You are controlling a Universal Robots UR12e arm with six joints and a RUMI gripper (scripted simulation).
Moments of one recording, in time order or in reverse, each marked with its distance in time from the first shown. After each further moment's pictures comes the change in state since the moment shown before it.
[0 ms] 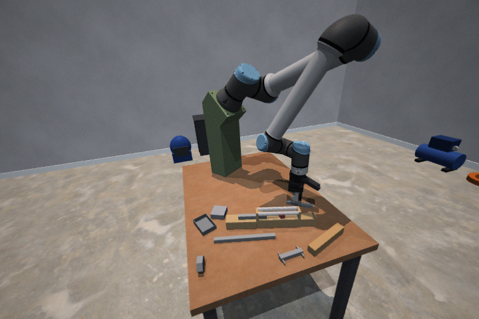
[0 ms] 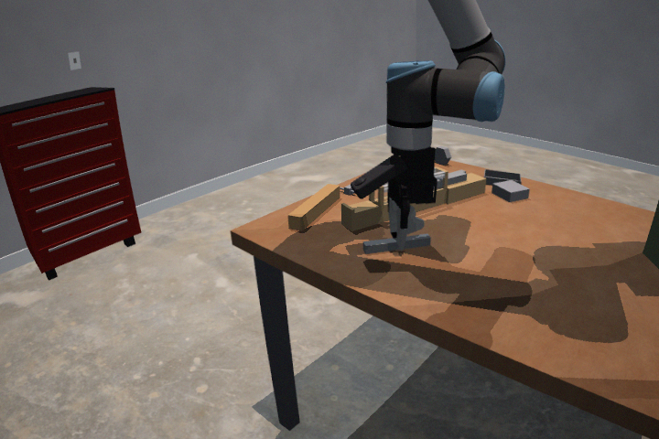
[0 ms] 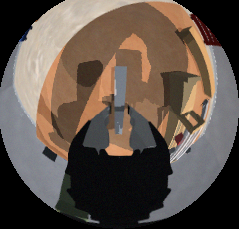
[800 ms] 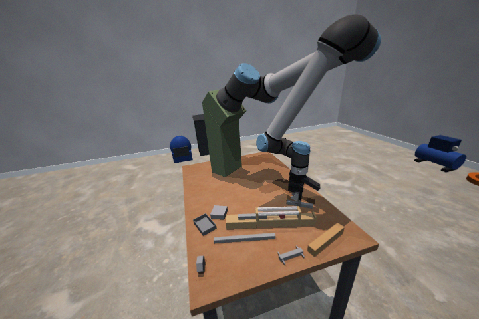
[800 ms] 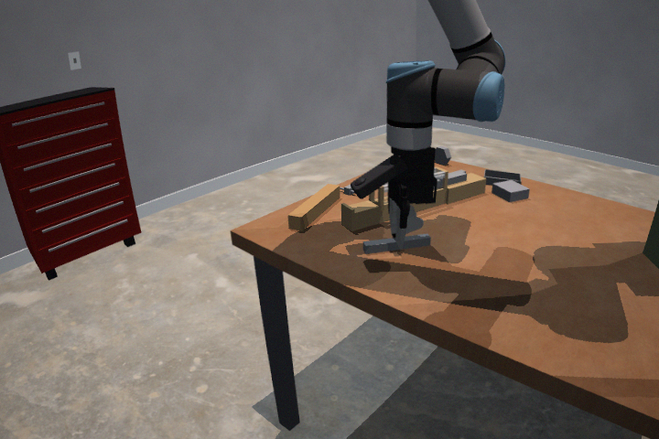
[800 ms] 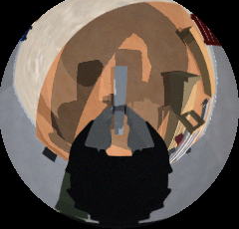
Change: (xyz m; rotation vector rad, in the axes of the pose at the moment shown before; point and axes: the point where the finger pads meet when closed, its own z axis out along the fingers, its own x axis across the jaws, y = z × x) arm 0.000 0.000 0.000 0.000 0.000 0.000
